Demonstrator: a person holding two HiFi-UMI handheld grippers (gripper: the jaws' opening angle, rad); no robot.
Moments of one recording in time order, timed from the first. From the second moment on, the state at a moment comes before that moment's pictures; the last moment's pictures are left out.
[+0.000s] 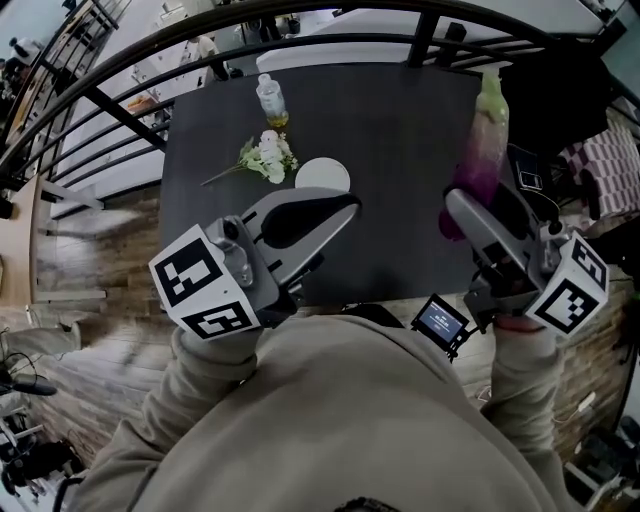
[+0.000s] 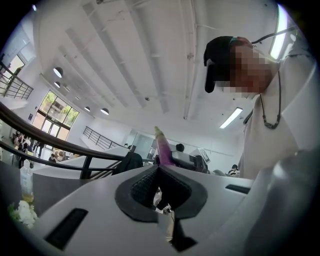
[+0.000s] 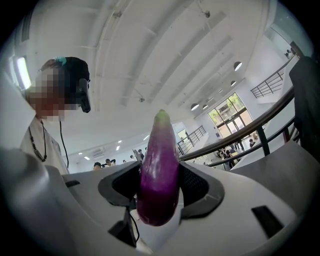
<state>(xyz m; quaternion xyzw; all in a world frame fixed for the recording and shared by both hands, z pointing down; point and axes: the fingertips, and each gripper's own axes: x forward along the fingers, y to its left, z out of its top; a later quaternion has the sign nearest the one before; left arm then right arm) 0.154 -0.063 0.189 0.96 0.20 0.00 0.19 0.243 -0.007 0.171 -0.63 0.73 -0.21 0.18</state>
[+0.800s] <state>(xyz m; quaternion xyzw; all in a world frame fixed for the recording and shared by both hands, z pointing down) 0.217 -0.072 0.205 0.96 0.19 0.05 0.19 0.293 -0.019 0.202 -0.61 0.74 -0.23 0.19</state>
